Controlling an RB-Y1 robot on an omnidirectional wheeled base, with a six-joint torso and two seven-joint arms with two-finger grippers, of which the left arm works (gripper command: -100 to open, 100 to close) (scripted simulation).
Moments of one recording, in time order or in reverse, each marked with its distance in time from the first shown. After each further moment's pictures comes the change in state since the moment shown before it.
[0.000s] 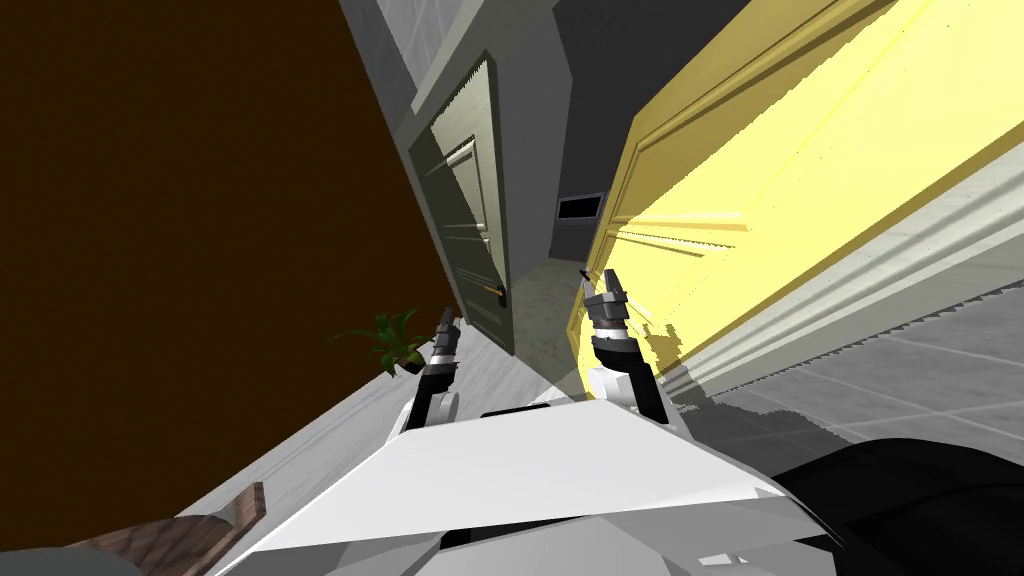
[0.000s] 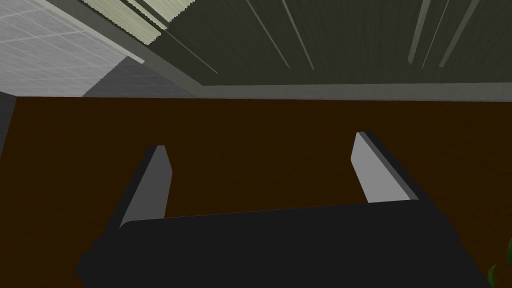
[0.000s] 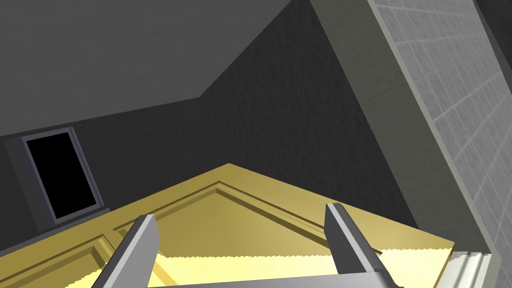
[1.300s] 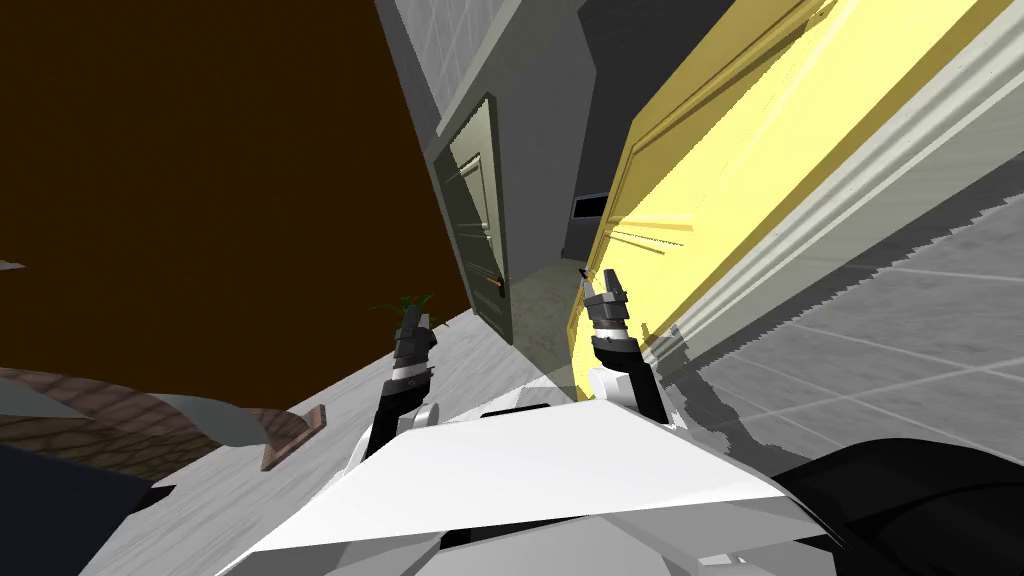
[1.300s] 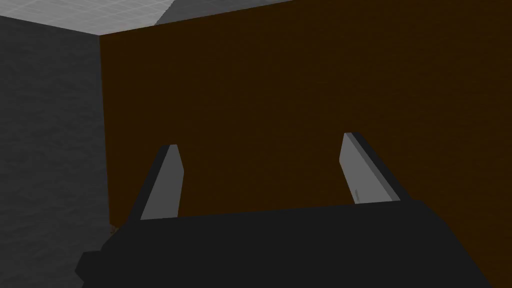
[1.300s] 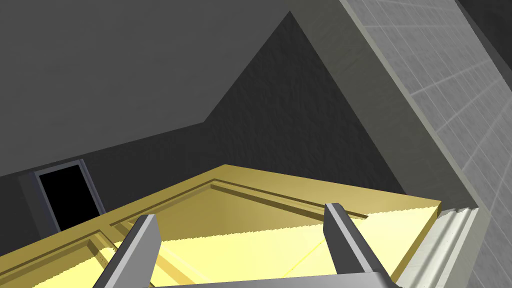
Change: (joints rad) arm 0.148 -0.056 0.105 -0.243 -0.015 -0.050 -0.061
